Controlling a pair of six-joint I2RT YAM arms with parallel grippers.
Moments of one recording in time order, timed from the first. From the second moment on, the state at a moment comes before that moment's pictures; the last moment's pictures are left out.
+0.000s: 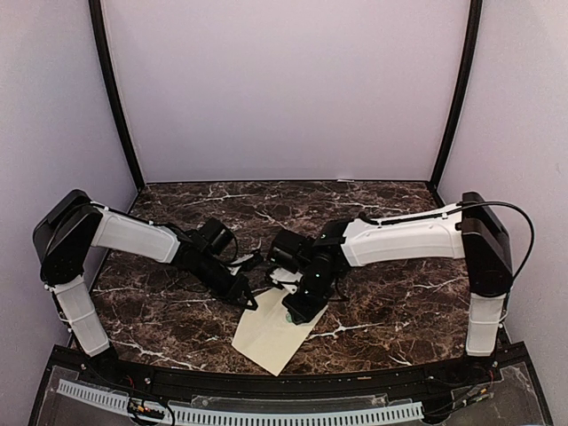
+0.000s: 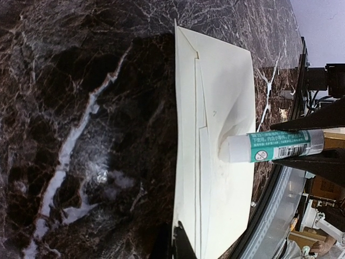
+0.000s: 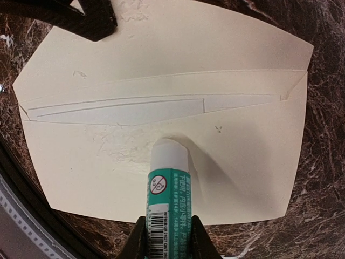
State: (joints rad) left arm -0.68 1.79 0.93 -0.31 0.67 -0.25; right arm 1.12 1.96 1.45 -0.87 -0.11 0.24
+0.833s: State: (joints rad) left arm -0.68 1.79 0.93 -0.33 0.67 -0.25; right arm 1.20 2.01 1.52 -0.92 -0.22 0.26
